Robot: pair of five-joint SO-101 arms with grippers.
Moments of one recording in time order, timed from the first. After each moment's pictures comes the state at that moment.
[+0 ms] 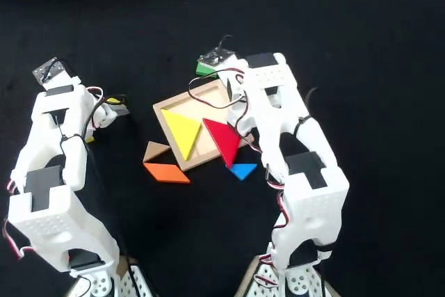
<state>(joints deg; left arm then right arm) -18.4 14.3 21.1 52.8 25.0 -13.1 22.6 -1.5 80.7 29.9</state>
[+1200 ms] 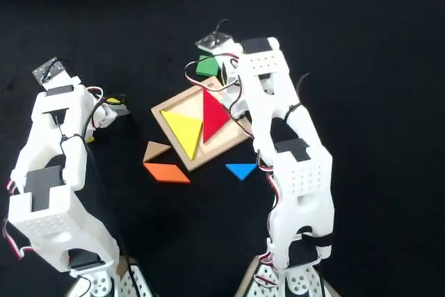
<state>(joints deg) -18.4 14.3 21.1 52.8 25.0 -13.4 36.5 -24.6 86.7 25.0</state>
